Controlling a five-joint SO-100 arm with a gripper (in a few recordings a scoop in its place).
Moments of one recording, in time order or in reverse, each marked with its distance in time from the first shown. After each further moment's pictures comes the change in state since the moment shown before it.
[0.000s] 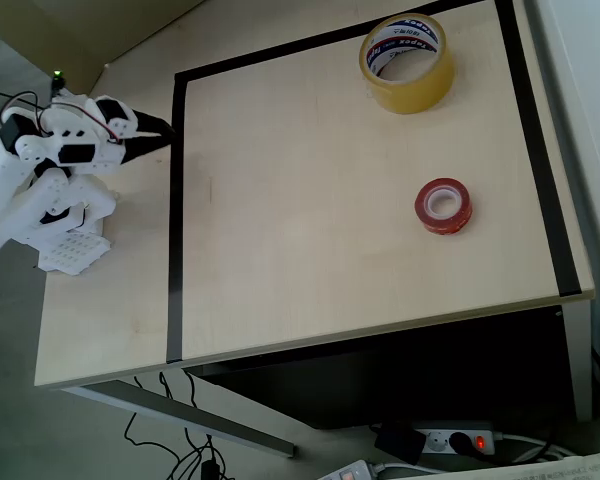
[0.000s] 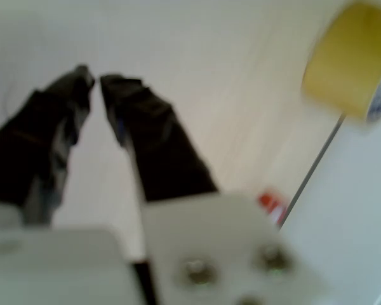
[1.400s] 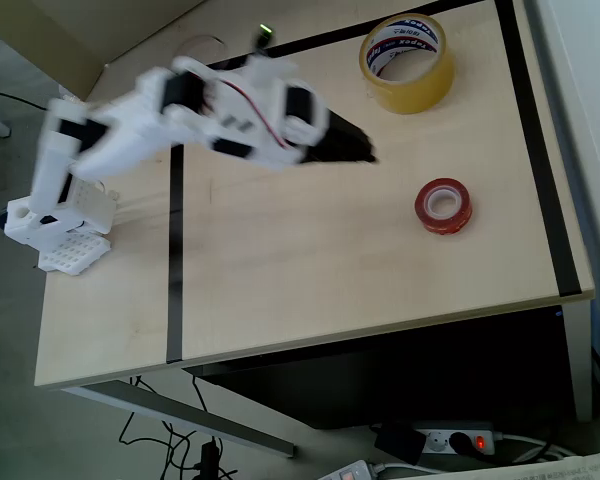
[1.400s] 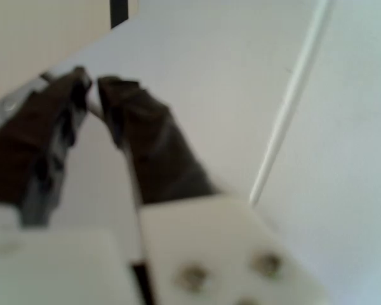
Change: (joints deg) arm 36.6 -151.2 -156.8 -6.0 -7.6
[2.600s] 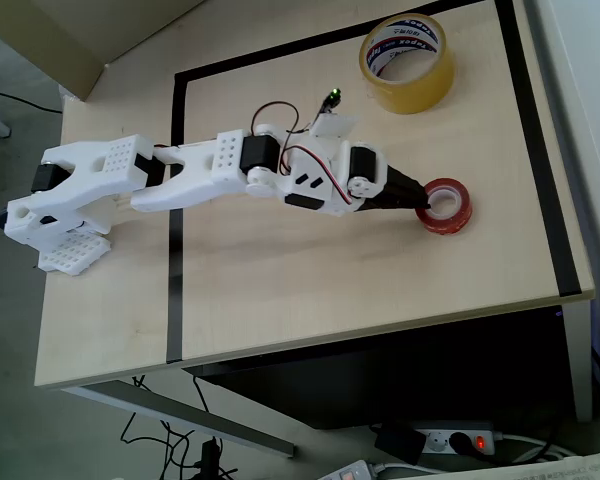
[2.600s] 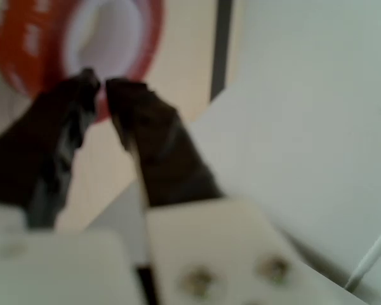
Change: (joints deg) arm 0.4 -27.5 -11.8 -15.4 3.3
